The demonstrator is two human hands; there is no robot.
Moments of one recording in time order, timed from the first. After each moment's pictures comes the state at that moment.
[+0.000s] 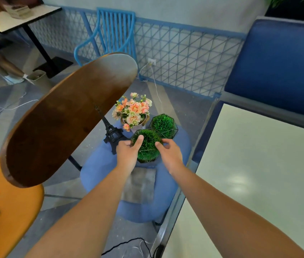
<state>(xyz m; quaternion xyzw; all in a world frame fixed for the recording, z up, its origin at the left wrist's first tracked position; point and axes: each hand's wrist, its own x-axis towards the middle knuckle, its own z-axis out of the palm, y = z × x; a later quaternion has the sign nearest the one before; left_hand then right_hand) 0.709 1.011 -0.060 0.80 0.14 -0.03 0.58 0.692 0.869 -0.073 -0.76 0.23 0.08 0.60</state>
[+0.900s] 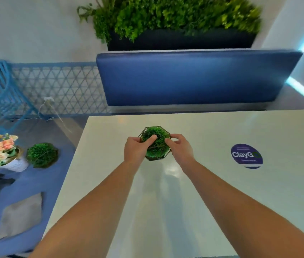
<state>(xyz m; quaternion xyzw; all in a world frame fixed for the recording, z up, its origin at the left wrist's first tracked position) 0.482 0.608 0.047 0.80 -0.04 -0.21 0.56 0.381 0.490 0.055 -0.69 0.40 -0.14 0.58</state>
